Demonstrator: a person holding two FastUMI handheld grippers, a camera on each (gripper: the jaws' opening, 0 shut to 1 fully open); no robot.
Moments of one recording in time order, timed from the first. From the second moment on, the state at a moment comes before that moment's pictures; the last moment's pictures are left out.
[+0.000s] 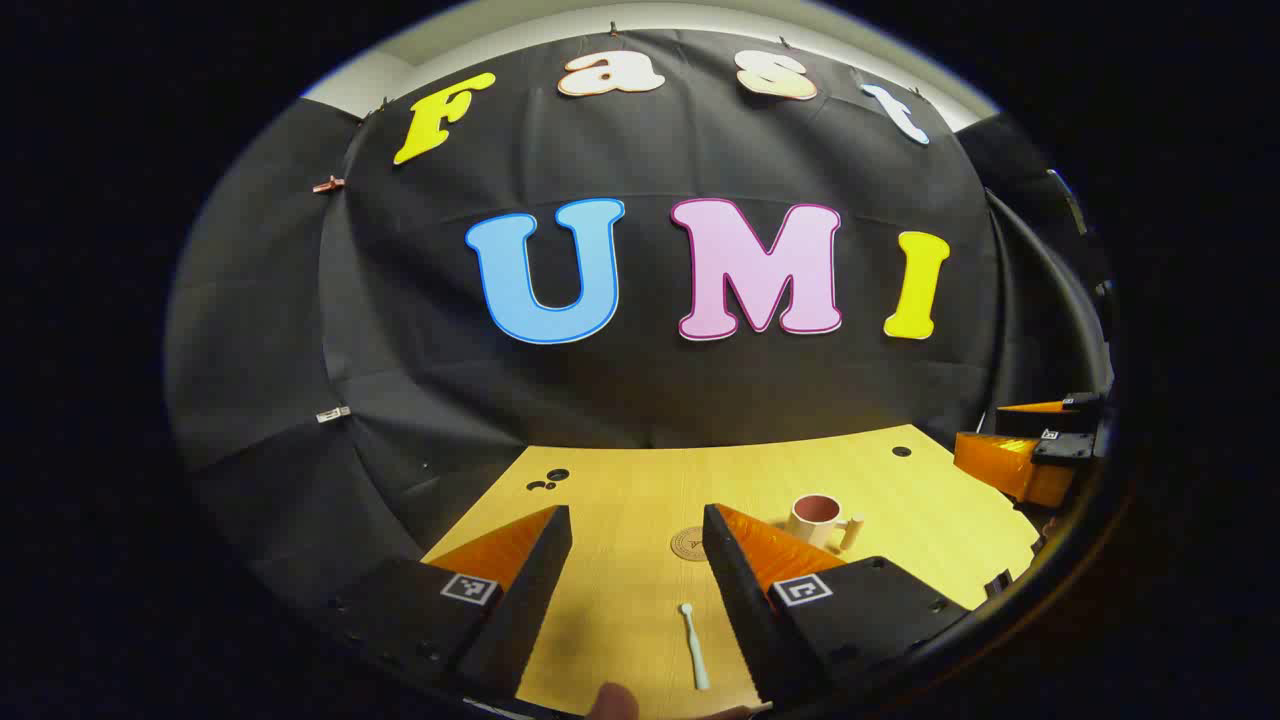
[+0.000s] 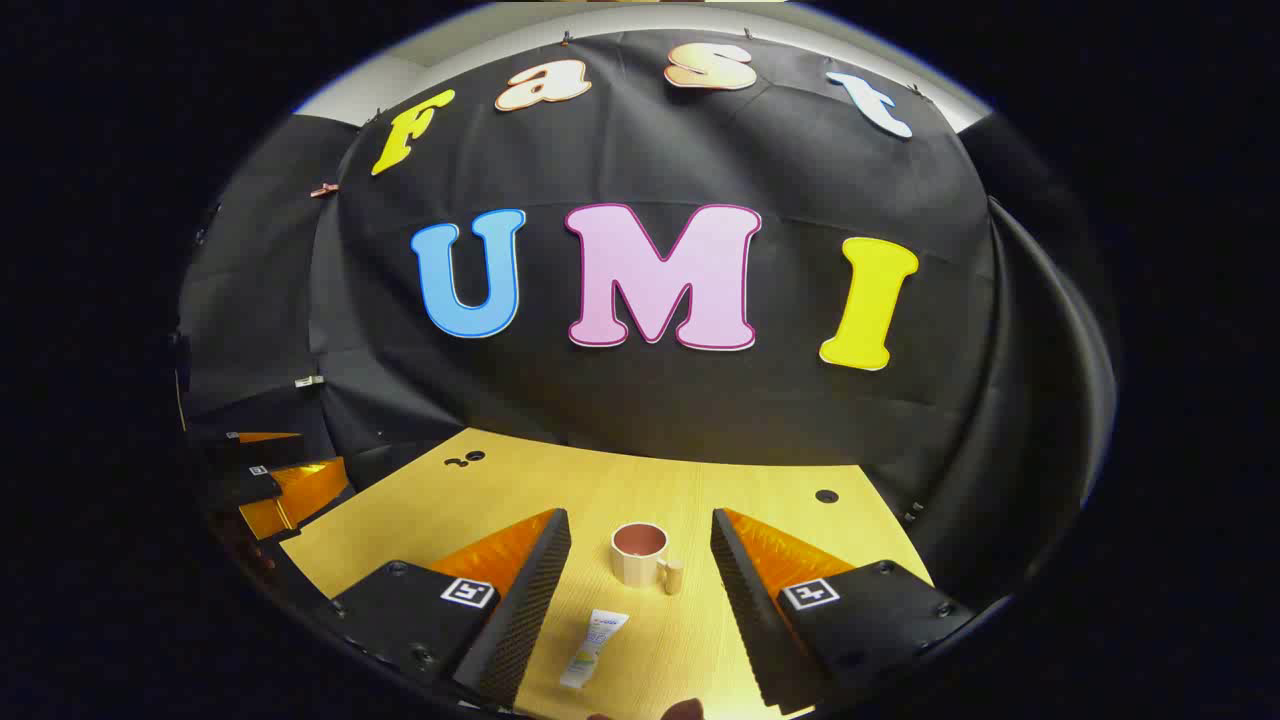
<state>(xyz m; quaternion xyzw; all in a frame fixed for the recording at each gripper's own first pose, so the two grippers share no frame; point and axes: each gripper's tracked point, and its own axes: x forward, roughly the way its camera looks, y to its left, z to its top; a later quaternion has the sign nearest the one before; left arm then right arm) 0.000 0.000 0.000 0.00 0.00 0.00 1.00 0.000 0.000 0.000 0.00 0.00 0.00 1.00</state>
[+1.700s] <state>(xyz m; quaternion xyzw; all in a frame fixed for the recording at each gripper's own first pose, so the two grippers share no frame) 0.013 0.004 -0.046 0.00 0.04 0.00 1.00 0.045 0.034 -0.143 0.06 0.27 0.02 0.96</state>
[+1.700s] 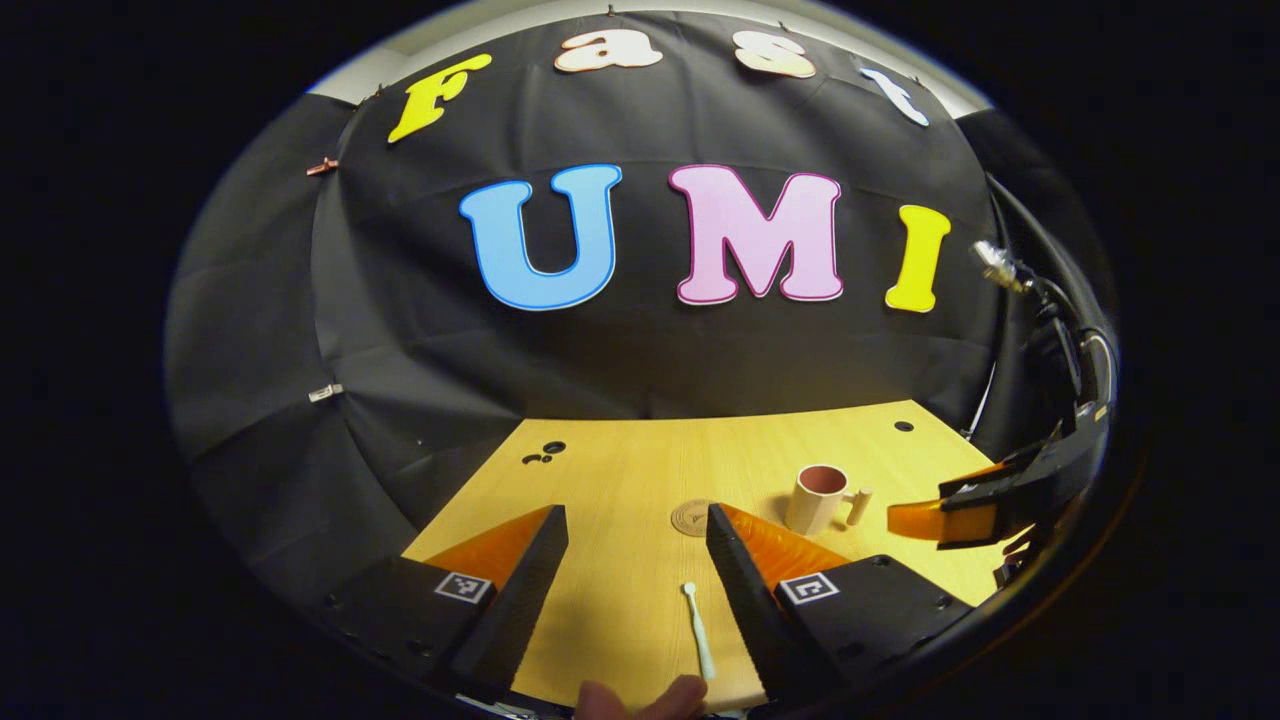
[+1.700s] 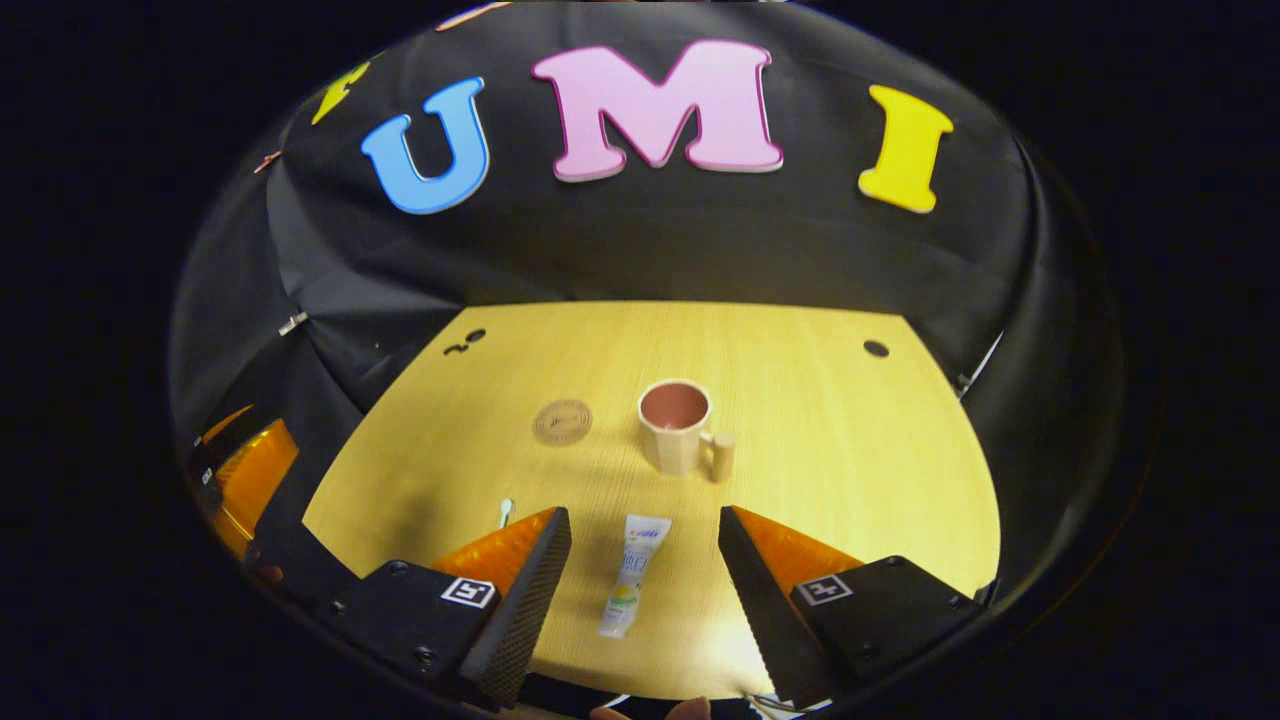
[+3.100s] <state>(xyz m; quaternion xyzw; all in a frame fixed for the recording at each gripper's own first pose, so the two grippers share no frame) 0.011 0.016 -0.118 -0.03 0.13 -0.01 0.99 0.094 0.058 -0.323 0.09 0.49 -0.02 0.86</state>
